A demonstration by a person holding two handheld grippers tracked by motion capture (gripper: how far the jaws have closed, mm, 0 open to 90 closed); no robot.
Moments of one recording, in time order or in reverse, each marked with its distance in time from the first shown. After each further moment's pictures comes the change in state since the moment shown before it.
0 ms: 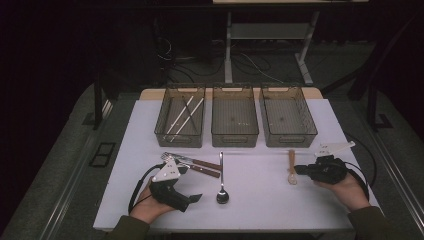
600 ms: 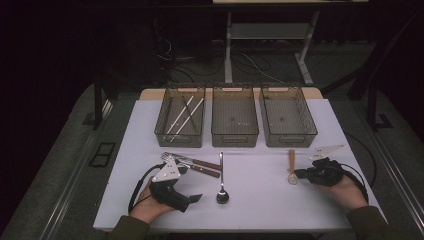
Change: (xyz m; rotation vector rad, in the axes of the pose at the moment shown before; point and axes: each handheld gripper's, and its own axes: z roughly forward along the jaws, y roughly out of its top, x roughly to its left) left arm -0.001 0.000 -0.001 0.000 0.000 0.004; right arm -0.003 -0.010 0.014 0.107 -0.020 -0.040
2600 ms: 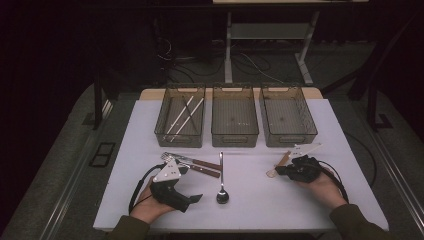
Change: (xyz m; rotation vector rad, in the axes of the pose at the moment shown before) left arm 0.000 0.000 0.001 0.004 0.000 0.002; right arm 0.020 0.031 0.037 -0.054 0.020 -0.042
